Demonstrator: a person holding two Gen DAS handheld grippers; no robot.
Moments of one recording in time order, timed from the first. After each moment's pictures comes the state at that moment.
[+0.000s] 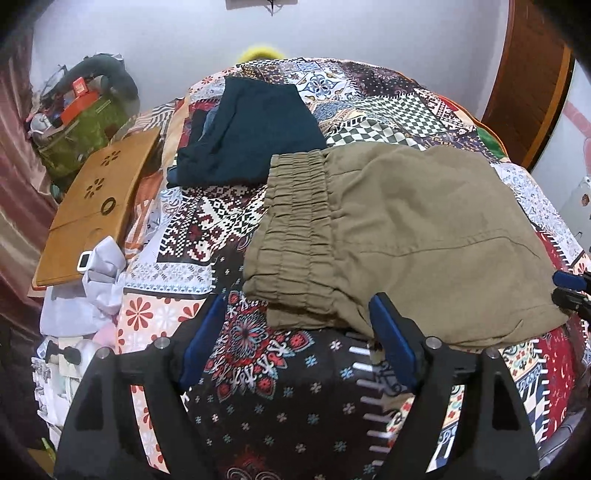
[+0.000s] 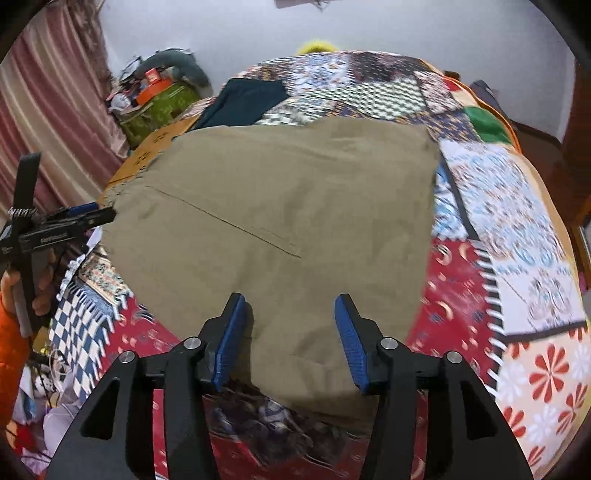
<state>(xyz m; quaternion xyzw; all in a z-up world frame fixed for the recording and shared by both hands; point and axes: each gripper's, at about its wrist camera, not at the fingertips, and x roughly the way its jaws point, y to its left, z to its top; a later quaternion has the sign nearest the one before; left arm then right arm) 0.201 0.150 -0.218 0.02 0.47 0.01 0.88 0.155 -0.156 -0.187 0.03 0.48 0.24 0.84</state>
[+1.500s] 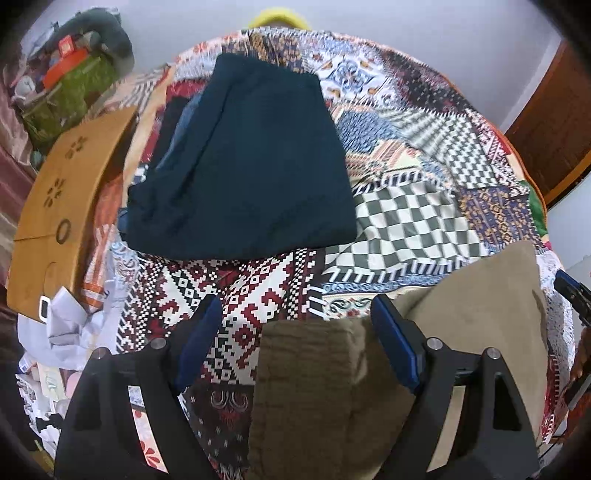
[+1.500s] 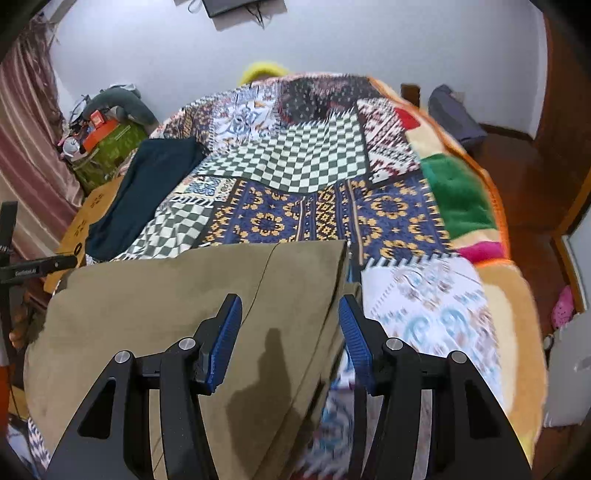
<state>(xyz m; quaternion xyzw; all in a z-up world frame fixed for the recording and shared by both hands) 0.406 0.170 -0.236 -0.06 0.54 0.02 0.84 0.354 -0.194 -0.184 0.05 0.48 0.20 0.85</state>
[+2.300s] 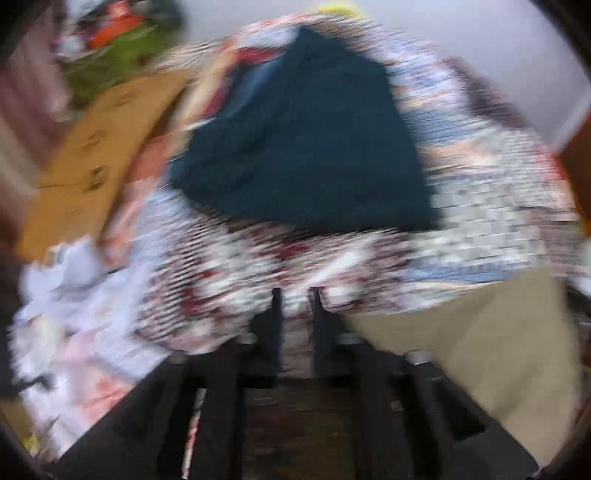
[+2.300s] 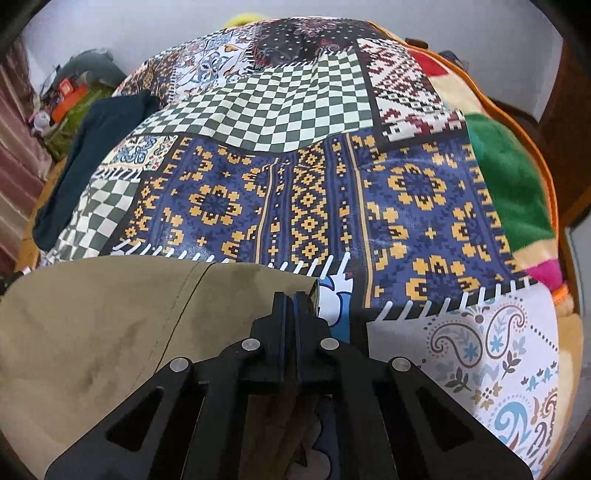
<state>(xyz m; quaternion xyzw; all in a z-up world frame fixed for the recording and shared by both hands) 0.381 0.219 -0.277 -0.10 0.56 0.13 0.81 0.408 -0.174 -0.241 -0.02 0.54 0.15 0.83</state>
